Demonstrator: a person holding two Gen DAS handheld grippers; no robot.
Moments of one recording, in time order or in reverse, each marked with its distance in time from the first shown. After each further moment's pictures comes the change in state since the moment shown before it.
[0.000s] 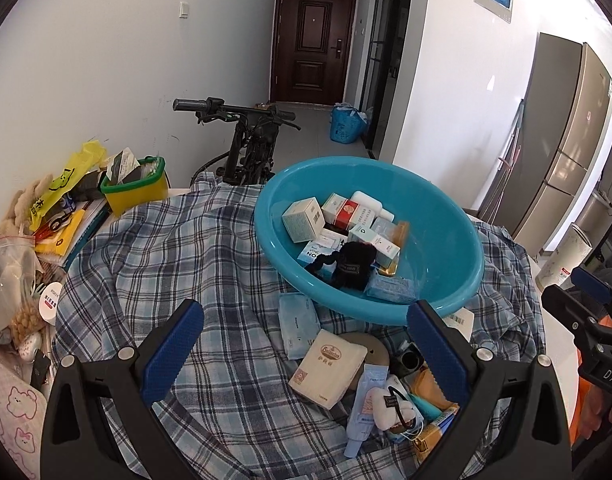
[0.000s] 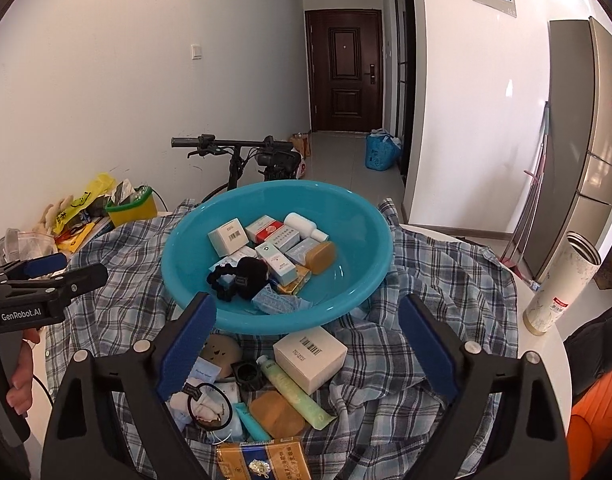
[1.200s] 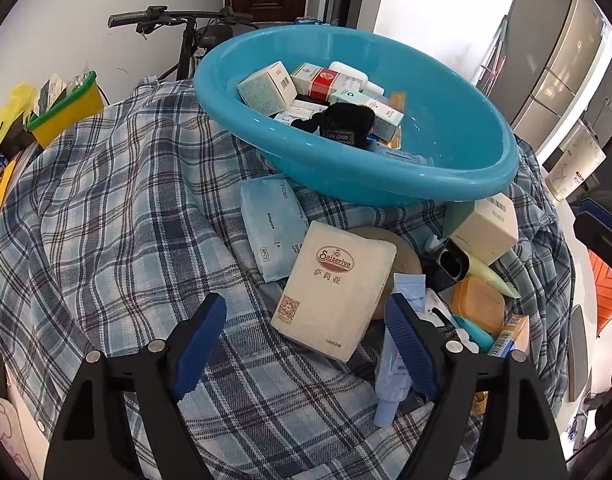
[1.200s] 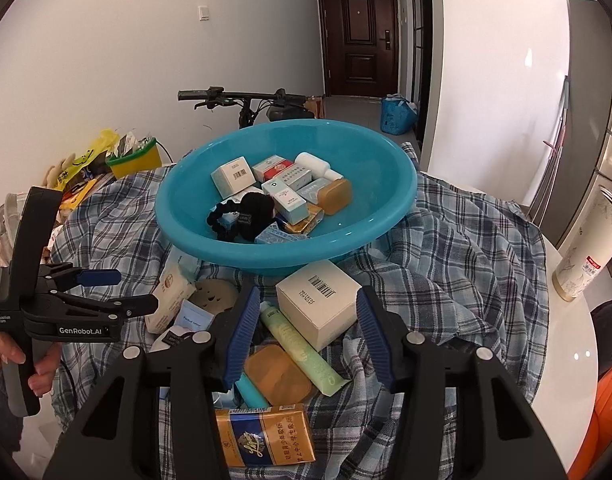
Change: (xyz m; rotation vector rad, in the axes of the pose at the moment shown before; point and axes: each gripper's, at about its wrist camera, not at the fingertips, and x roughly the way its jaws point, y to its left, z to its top) left arm 0.110 -0.001 -0.062 0.110 0.319 -0.097; right arm 0.044 0.000 -0.046 -0.014 0.130 0.049
